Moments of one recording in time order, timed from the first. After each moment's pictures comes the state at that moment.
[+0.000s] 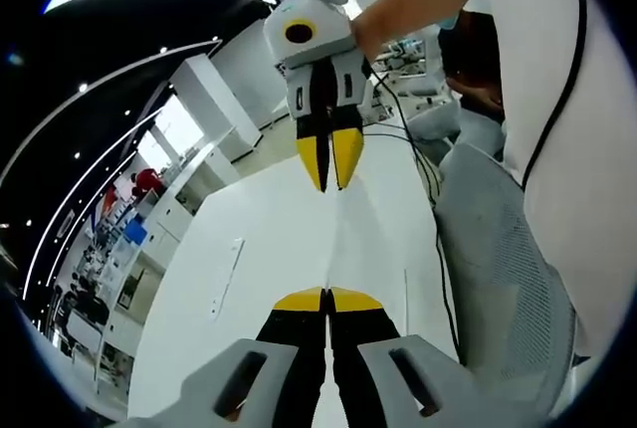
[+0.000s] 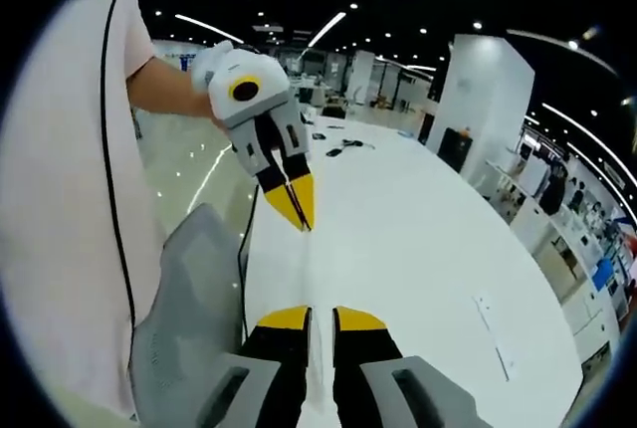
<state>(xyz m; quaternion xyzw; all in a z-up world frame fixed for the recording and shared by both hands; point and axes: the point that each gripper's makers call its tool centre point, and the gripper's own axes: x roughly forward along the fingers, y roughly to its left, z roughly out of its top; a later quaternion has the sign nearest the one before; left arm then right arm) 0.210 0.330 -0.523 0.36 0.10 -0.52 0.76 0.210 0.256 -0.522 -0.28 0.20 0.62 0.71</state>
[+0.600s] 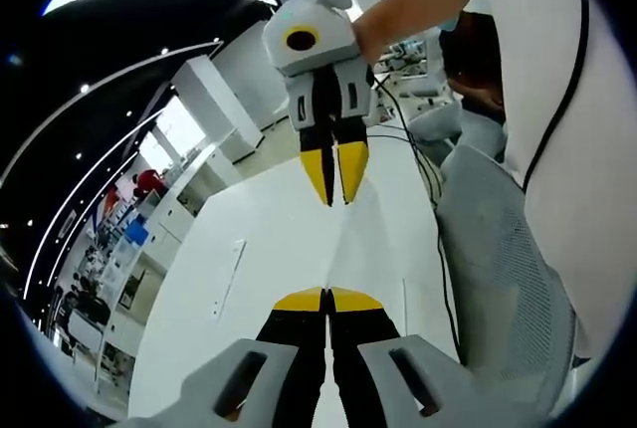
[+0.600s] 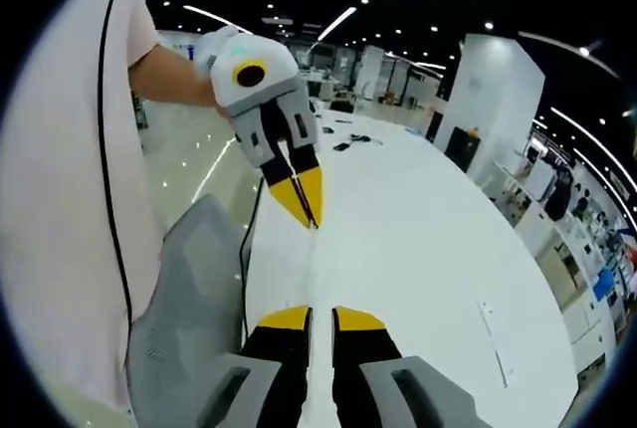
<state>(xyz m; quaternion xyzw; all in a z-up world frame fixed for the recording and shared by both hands) 0.210 0.330 -0.521 0.36 0.10 -0.52 0.77 0.205 0.266 -0.528 -0.30 0.20 0.63 0.69</state>
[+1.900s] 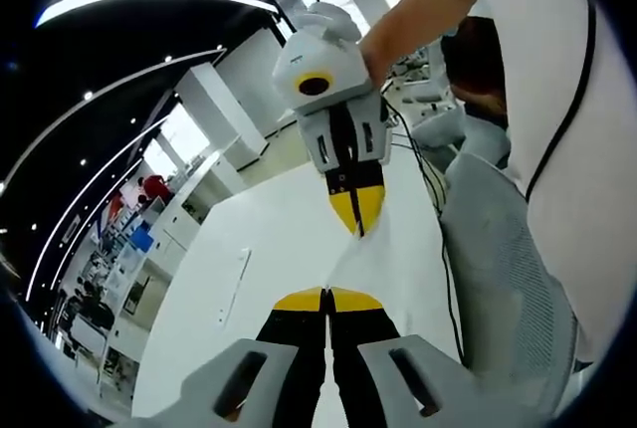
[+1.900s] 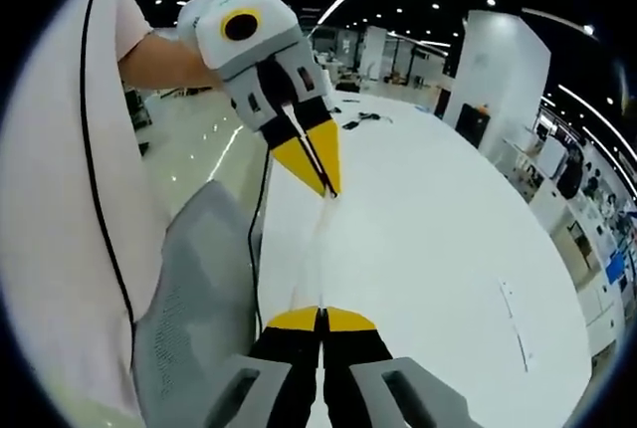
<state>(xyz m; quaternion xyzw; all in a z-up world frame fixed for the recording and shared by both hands) 0.208 0.324 -0.510 0.36 0.08 -0.52 0.77 0.199 0.269 -0.556 -0.29 0.25 0.63 0.68</state>
